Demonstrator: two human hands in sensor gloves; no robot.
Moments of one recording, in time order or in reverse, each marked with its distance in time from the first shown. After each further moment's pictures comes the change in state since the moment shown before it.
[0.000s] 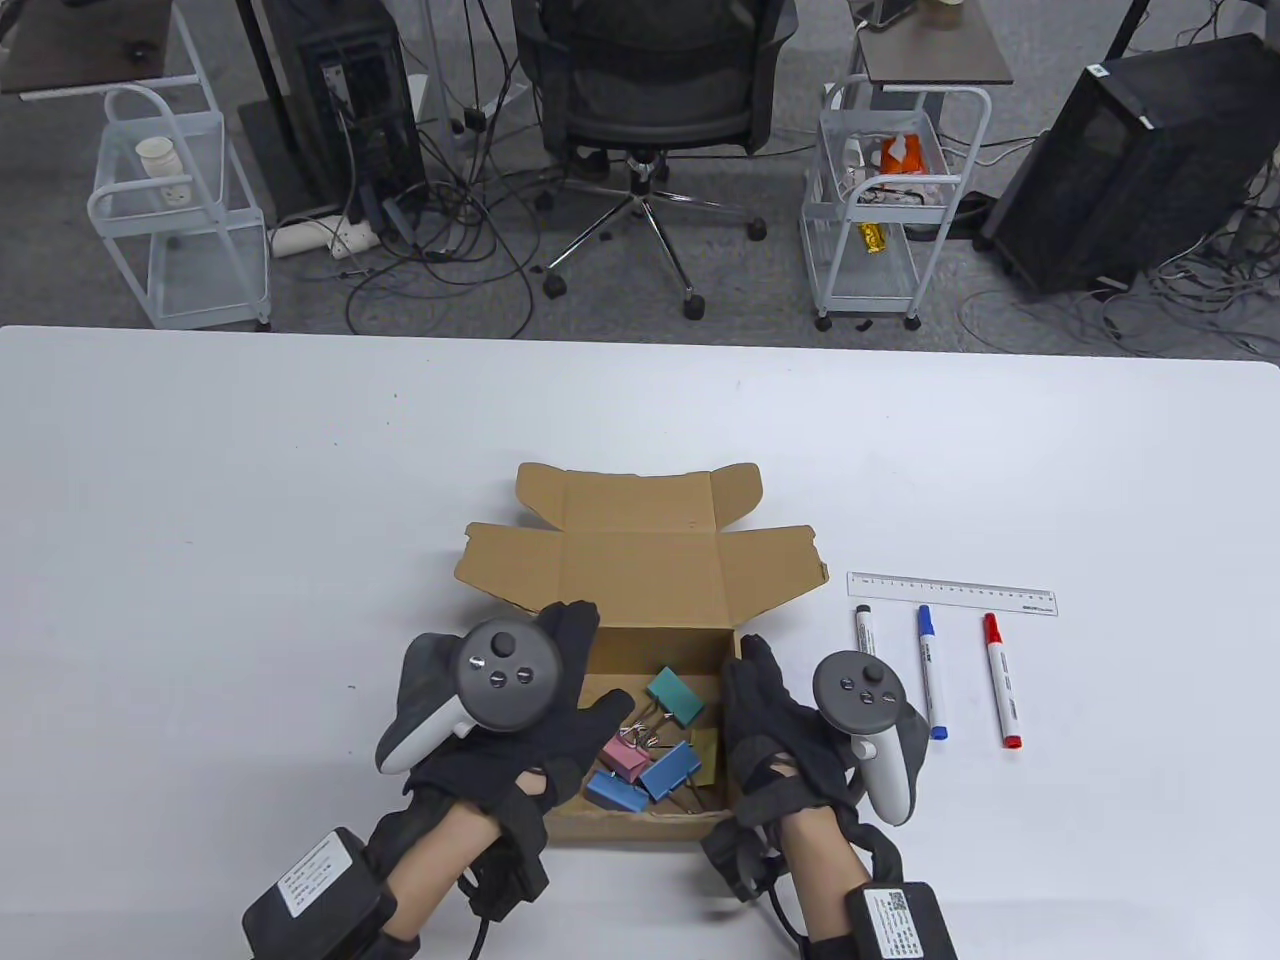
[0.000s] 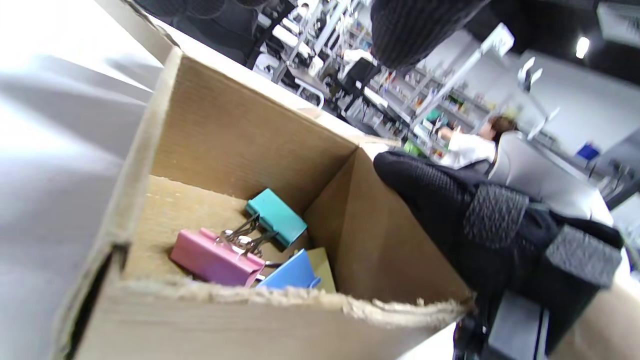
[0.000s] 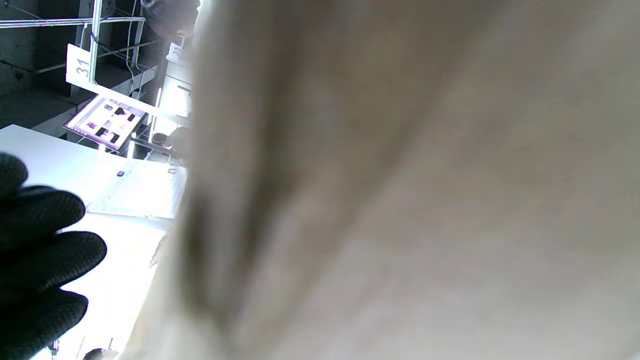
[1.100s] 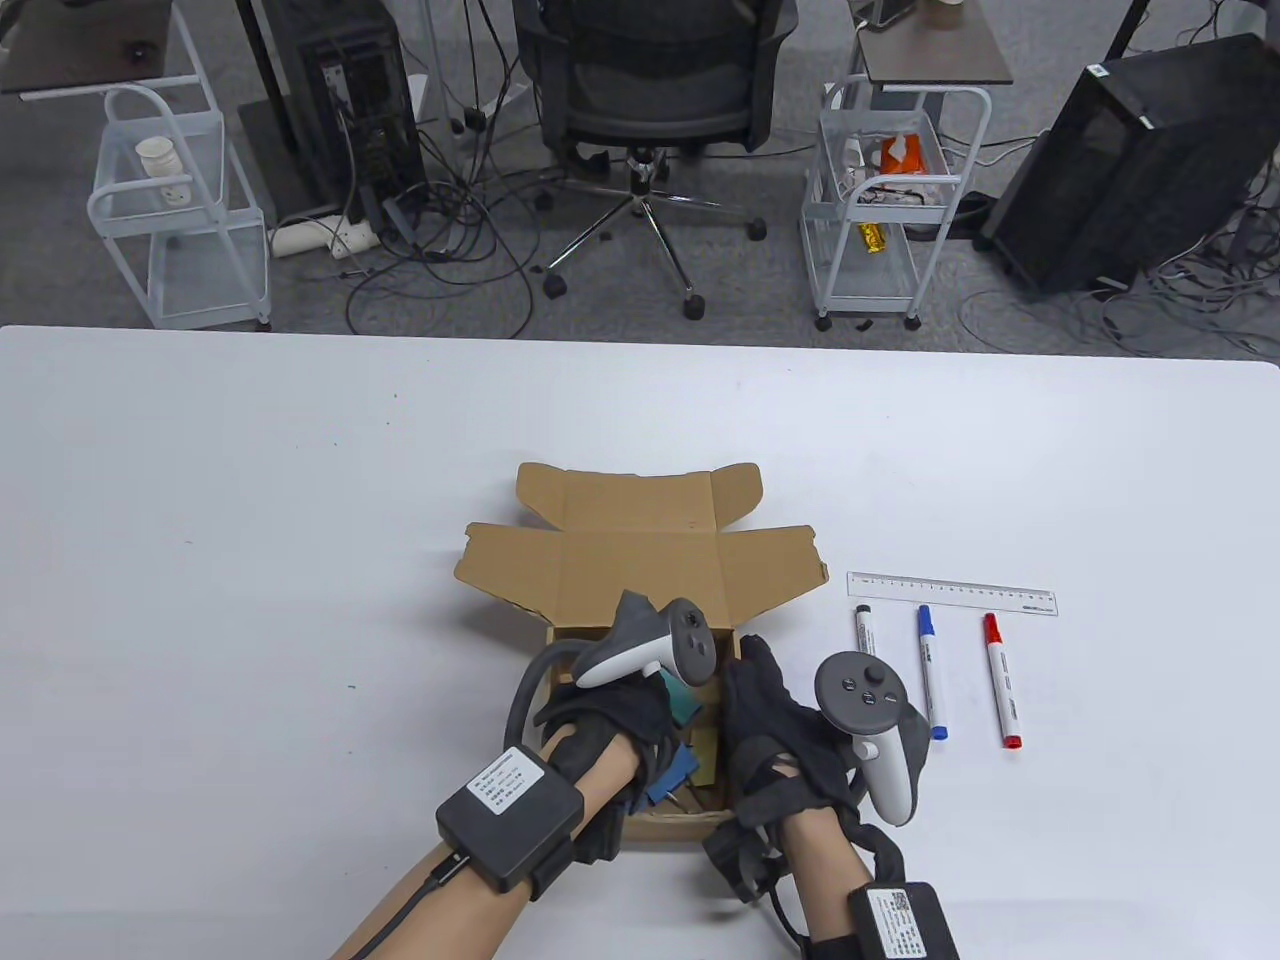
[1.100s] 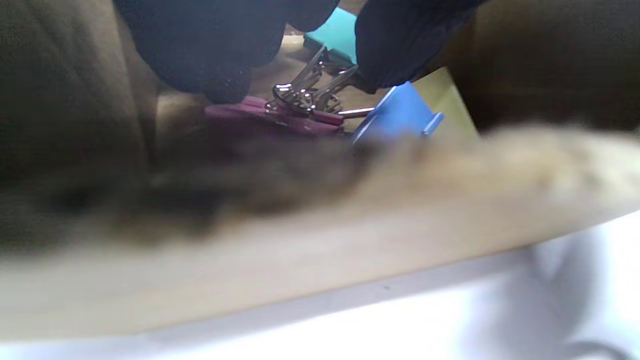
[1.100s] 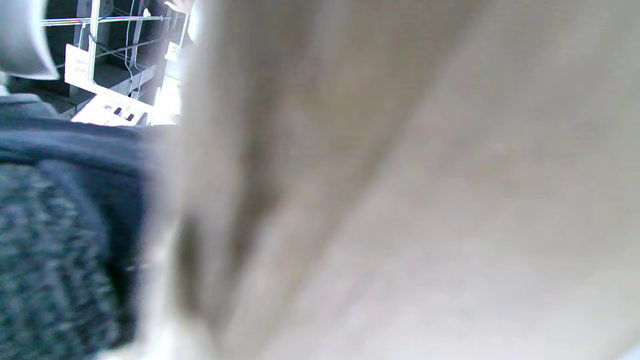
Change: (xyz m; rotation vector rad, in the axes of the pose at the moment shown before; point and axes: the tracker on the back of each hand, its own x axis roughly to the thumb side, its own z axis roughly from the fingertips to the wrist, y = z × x) left_hand 0.009 -0.075 -0.106 -0.477 0.340 -0.334; right_hand -0.001 -0.001 0.001 0.006 0.003 -0.007
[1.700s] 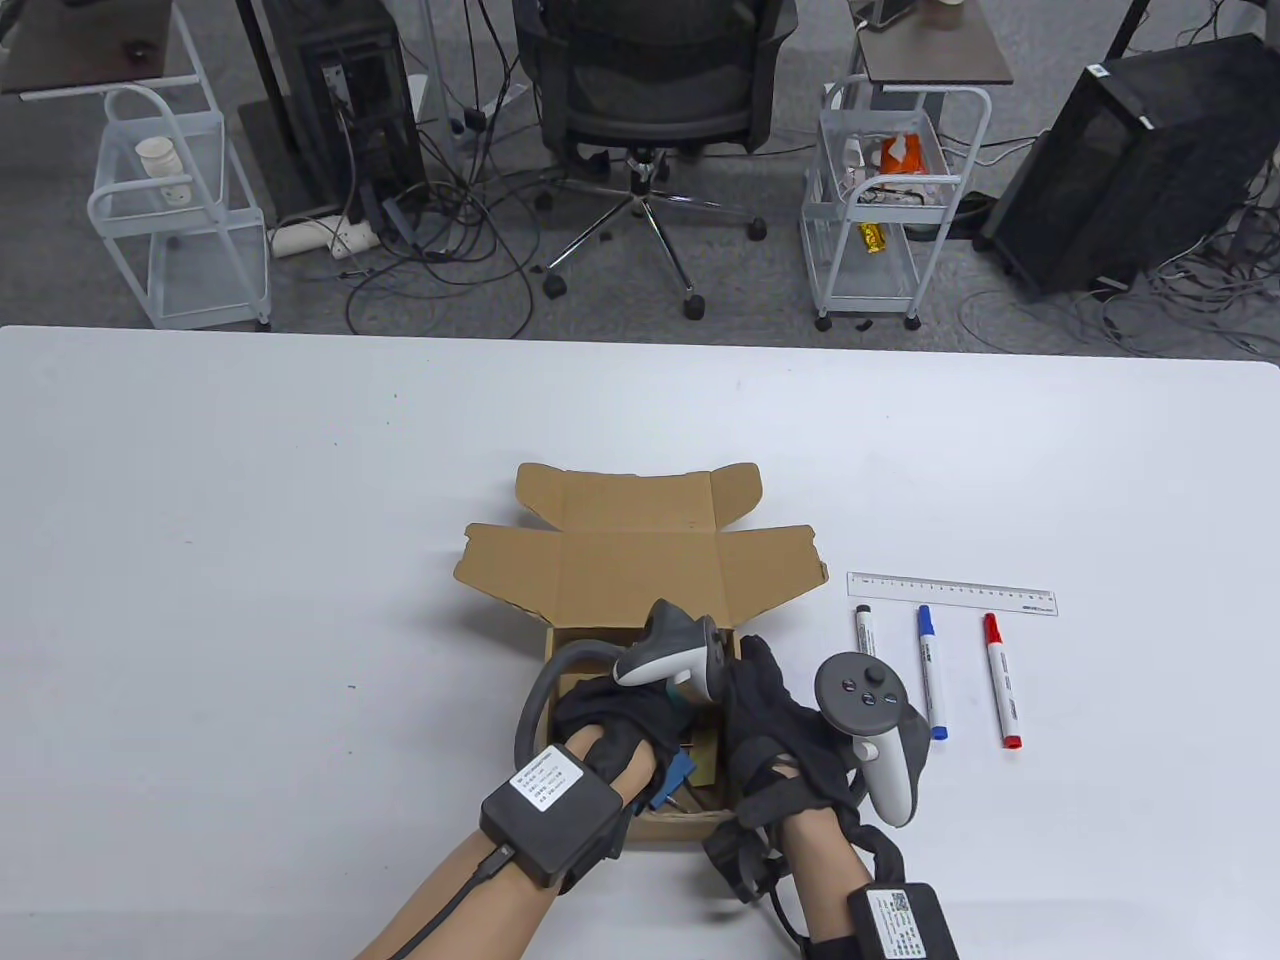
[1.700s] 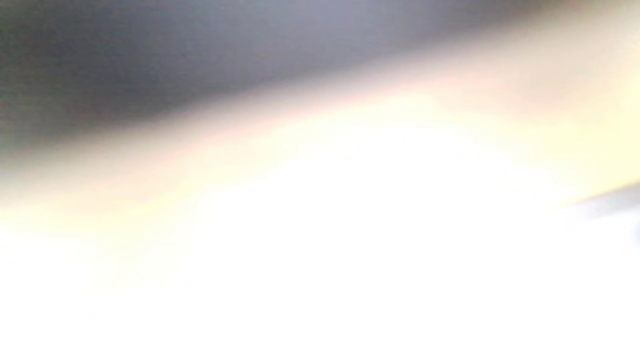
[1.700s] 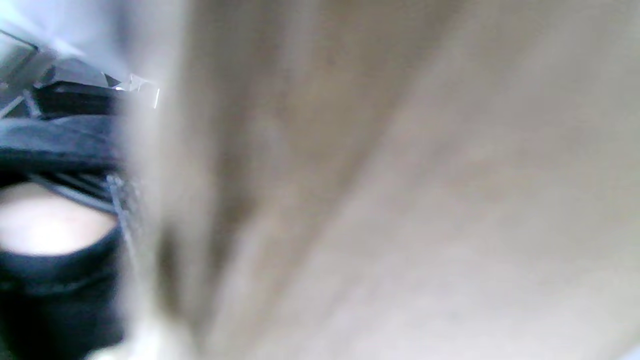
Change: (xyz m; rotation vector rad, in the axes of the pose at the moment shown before) left_hand 0.011 -0.013 -0.020 -0.108 0.140 -0.162; right_hand 0.000 0.000 0.000 -0.003 0.001 0.004
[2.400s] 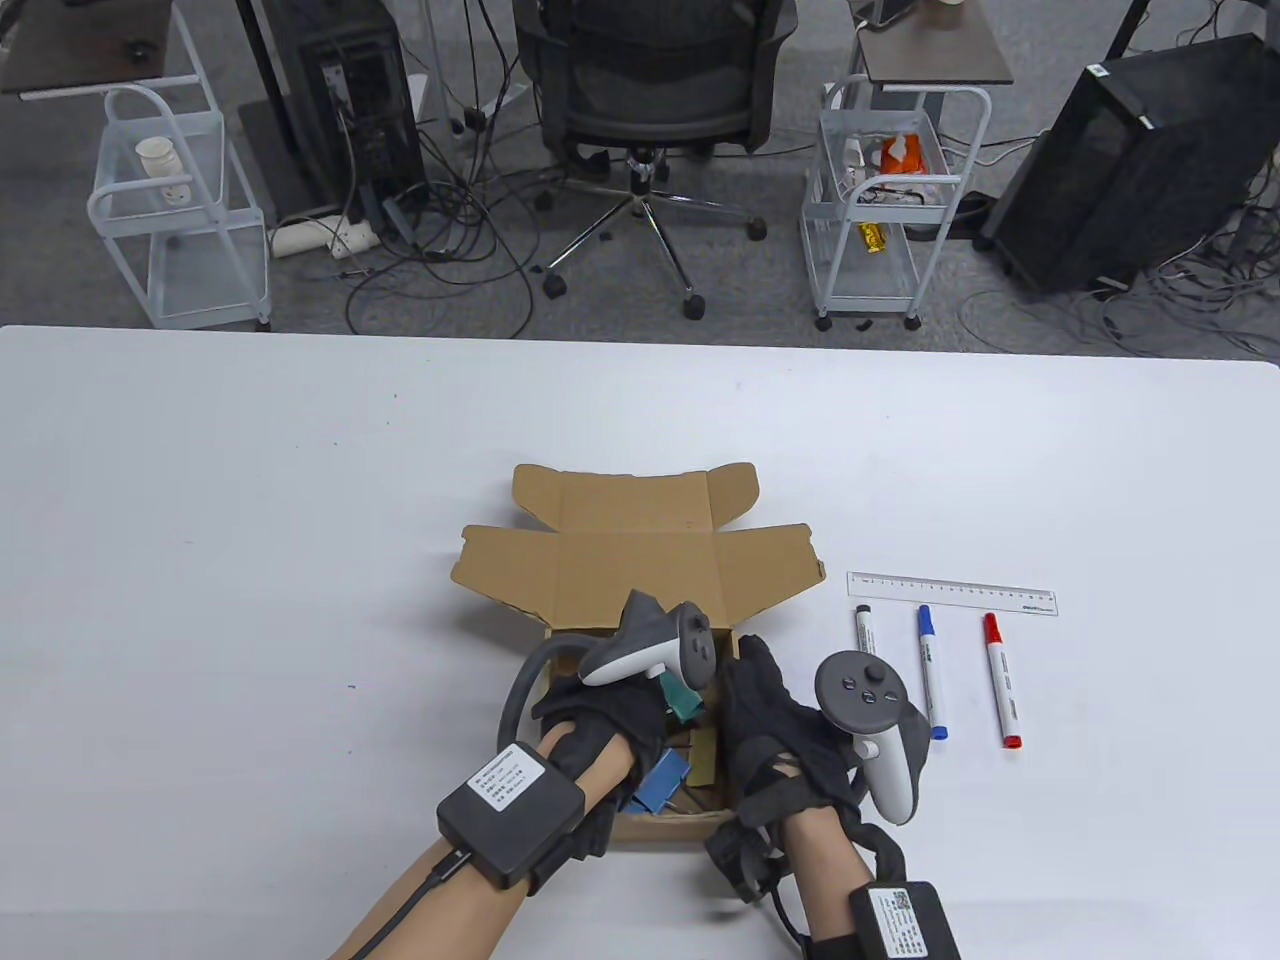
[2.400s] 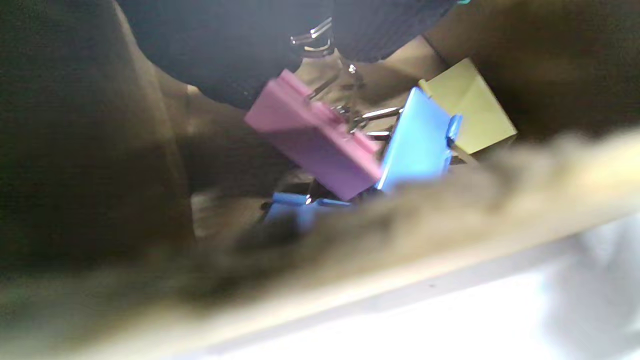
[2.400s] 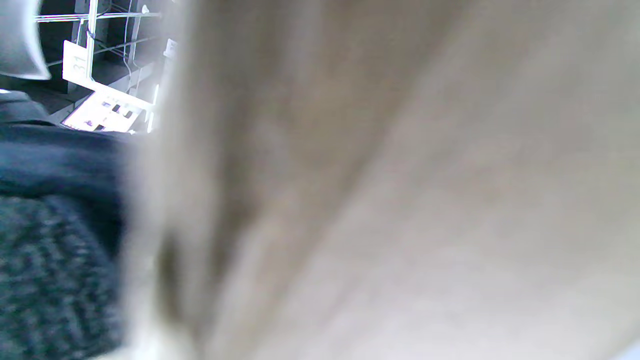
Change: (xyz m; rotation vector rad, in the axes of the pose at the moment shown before) left_hand -0.016 0.011 0.027 0.138 -0.117 0.089; right_hand 0.000 -0.001 -0.001 0.009 0.002 0.002
